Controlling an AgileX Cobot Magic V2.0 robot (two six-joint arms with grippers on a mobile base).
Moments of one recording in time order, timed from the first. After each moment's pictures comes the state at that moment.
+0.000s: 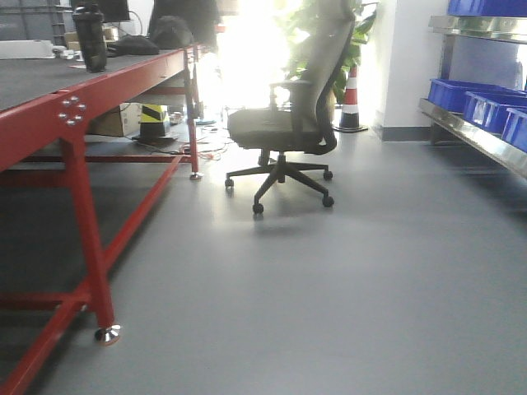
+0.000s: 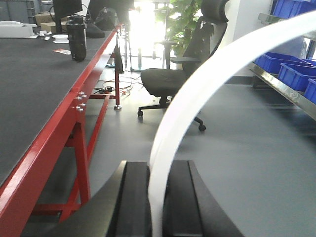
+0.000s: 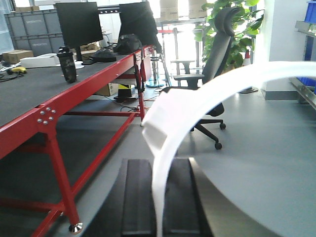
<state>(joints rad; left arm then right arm) -0.16 0.56 -0.71 0.32 0.35 -0.33 0.10 0.37 -0.63 0.05 0.37 0.08</state>
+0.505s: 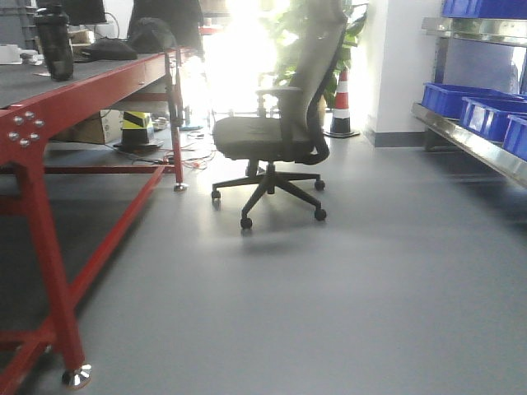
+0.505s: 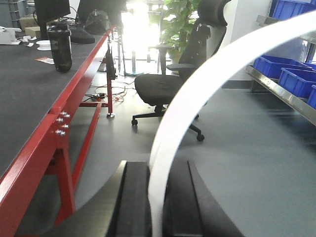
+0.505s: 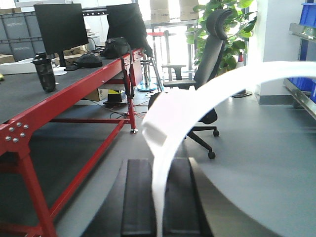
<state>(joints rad) -0.16 0.56 -0.71 0.32 0.35 -0.33 0.10 0.37 -0.63 0.05 0.37 0.08</state>
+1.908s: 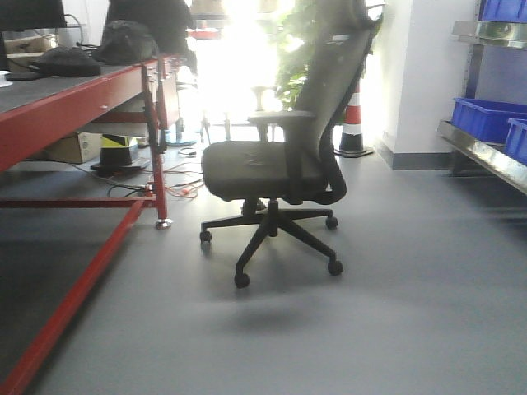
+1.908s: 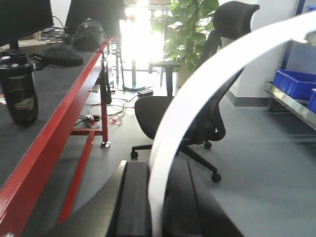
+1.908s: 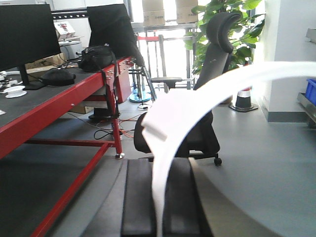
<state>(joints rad) -0.16 0.56 -0.71 0.32 0.35 -0.33 0.10 0.37 -0.63 0.05 0.37 0.08</state>
